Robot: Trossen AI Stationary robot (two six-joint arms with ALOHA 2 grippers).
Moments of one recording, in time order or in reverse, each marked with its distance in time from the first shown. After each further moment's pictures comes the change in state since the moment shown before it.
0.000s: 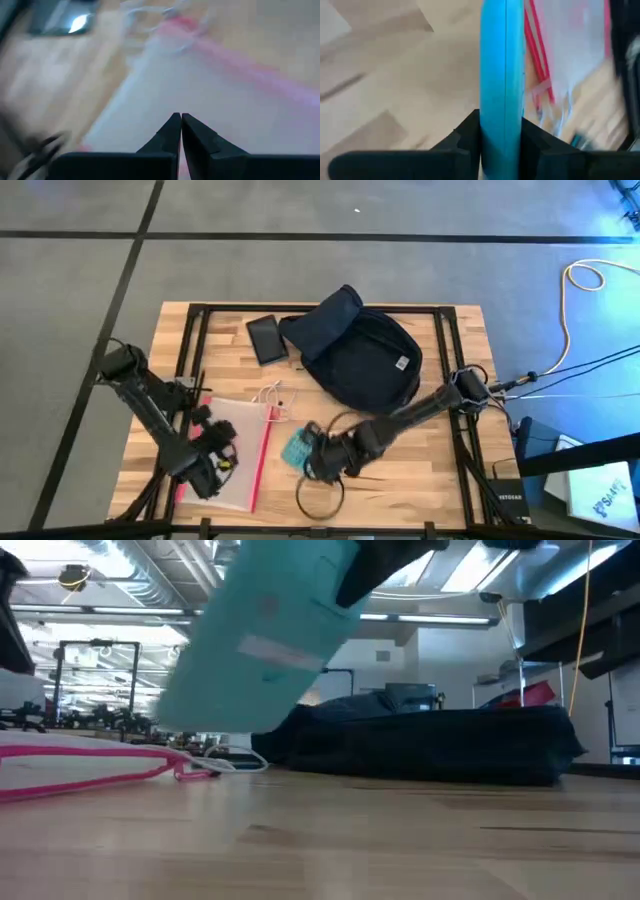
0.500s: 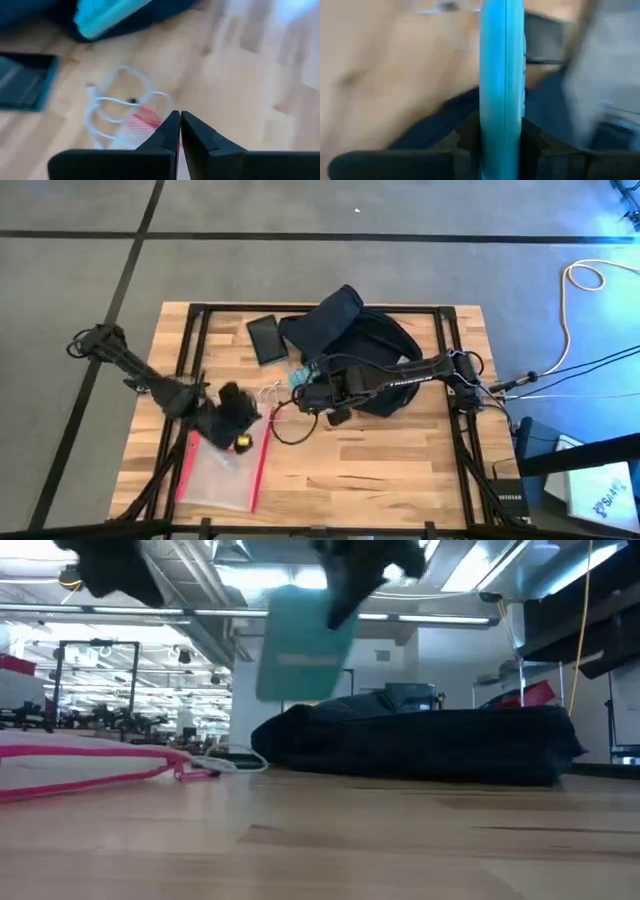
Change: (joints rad) left arm 0.329 -0.364 -0.101 0.590 0.018 0.717; right arm -0.264 -0.005 0.184 -0.323 0.129 0.316
